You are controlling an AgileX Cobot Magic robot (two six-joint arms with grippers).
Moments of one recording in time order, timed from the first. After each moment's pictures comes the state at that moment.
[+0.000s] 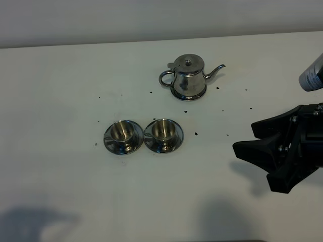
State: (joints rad) left arm -0.02 0.13 -0.51 -0.05 1.06 -0.01; right arm 0.41 0.99 -0.69 0.88 0.65 -0.82
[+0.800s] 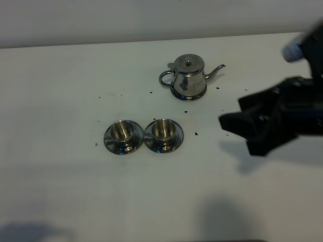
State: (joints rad) left arm 0.02 0.00 -0.51 -0.05 1.06 0.00; right arm 0.41 1.17 -0.81 0.94 0.60 -0.90
